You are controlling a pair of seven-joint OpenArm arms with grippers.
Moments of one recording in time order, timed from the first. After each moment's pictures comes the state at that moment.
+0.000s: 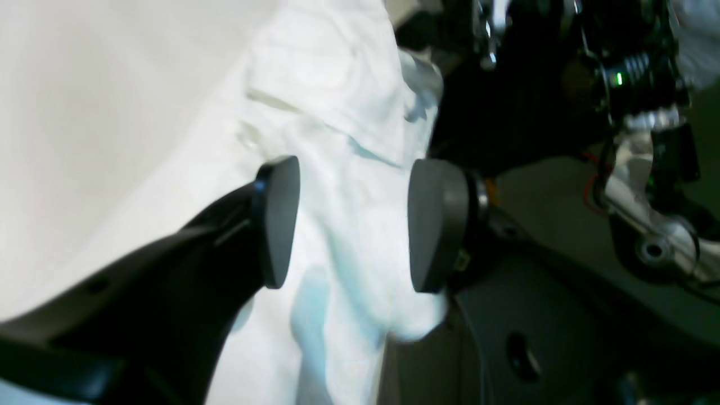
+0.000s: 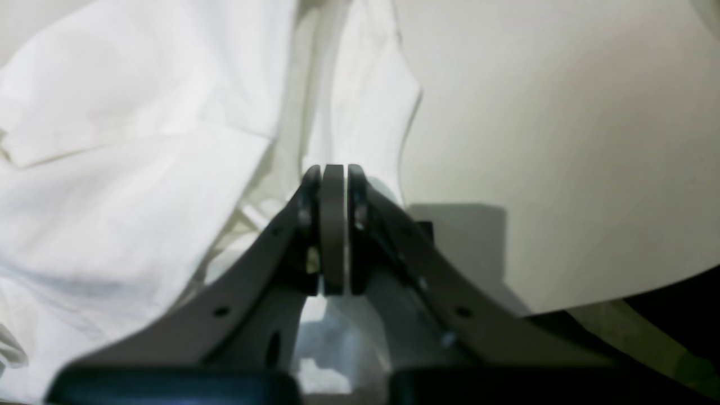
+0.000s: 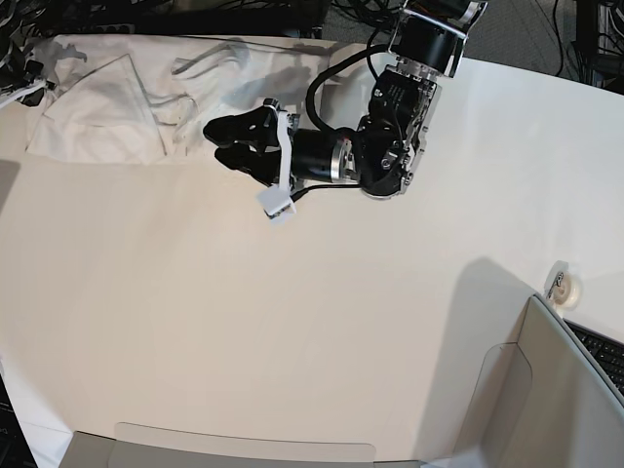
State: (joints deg) left arm -7.4 0.3 16.5 85.2 -64.9 -41.9 70.7; right arm -16.1 13.3 60.1 99.7 34.7 32.2 -74.7
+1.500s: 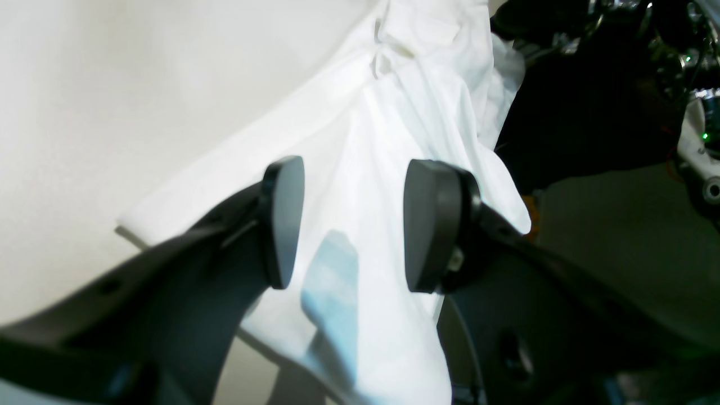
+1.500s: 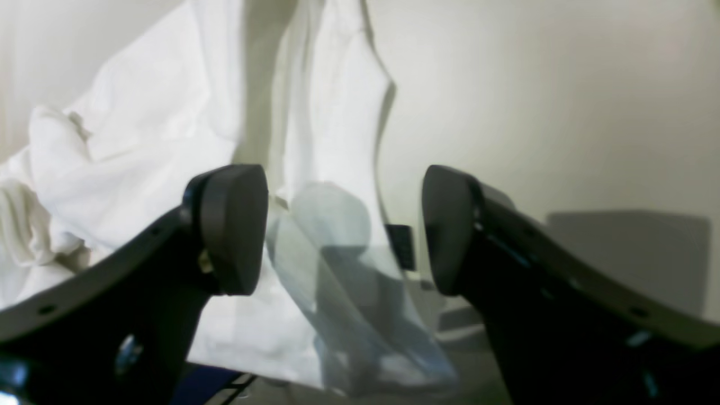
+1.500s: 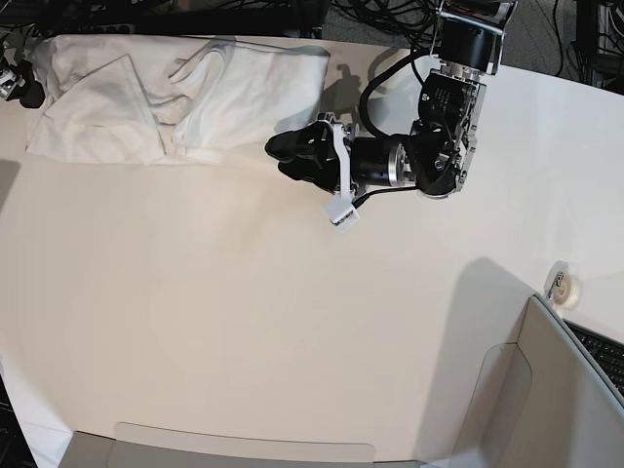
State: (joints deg) left arm -6.0 -7.8 11.5 85.2 -64.9 -41.9 70.3; right arm -18.5 24.9 63.4 77.3 61.5 37.6 -79.2
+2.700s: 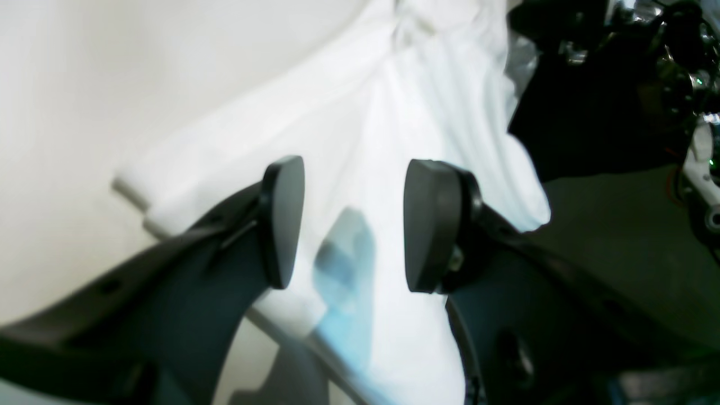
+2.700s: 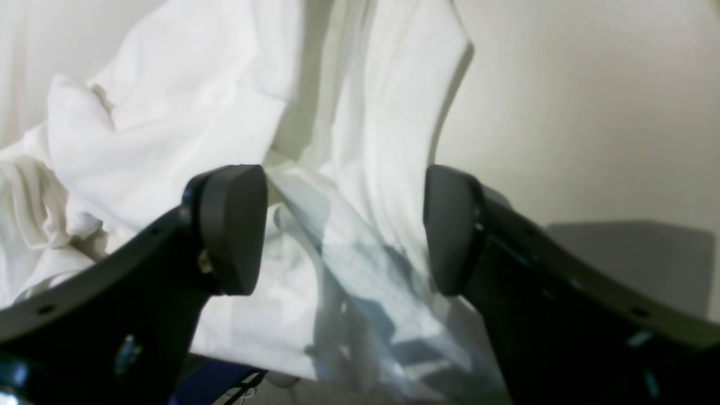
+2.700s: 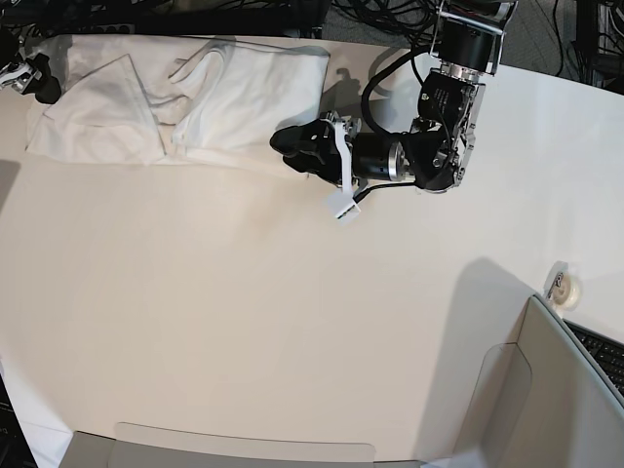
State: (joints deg) left arm -6.0 -7.9 11.6 79.4 -64.9 -41.9 70.3; right arm -19.6 19.8 63.1 83.1 61.4 37.8 -79.2
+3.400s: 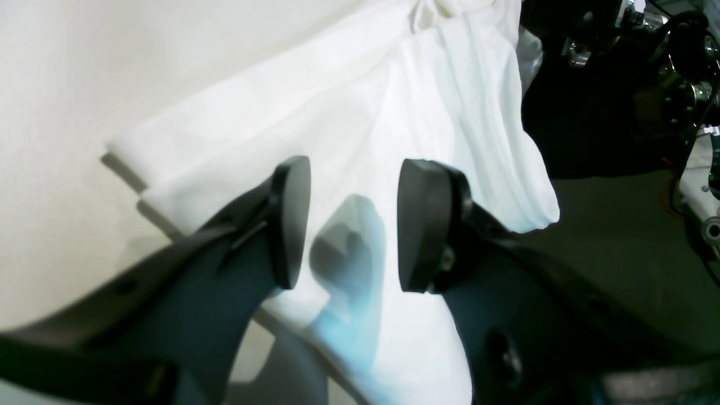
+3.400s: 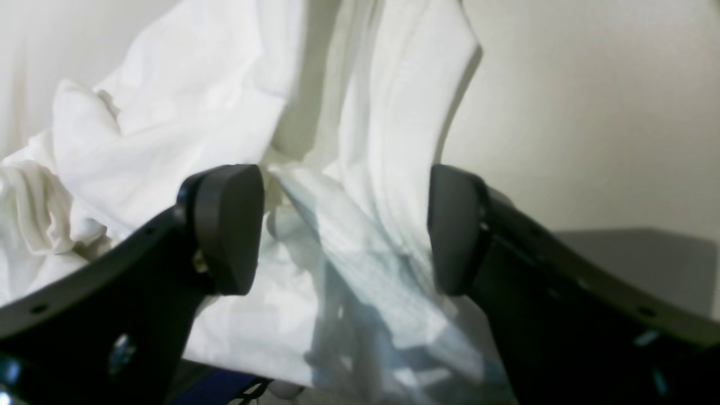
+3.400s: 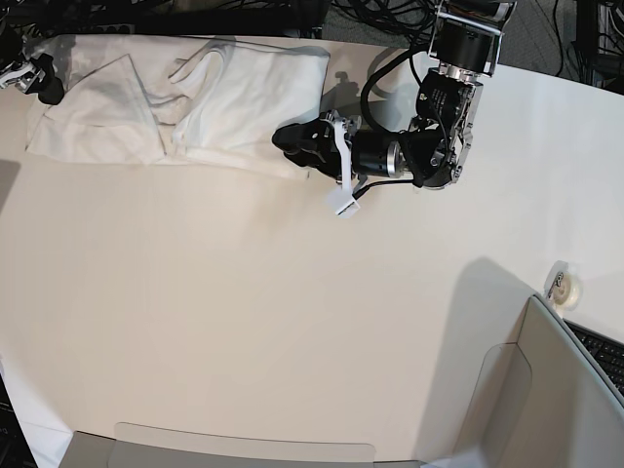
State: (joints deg) left arm -6.1 -7.5 11.6 77.4 -64.9 -41.9 70.3; right arm -19.4 18.0 63.4 83.6 60.1 37.7 -78.0
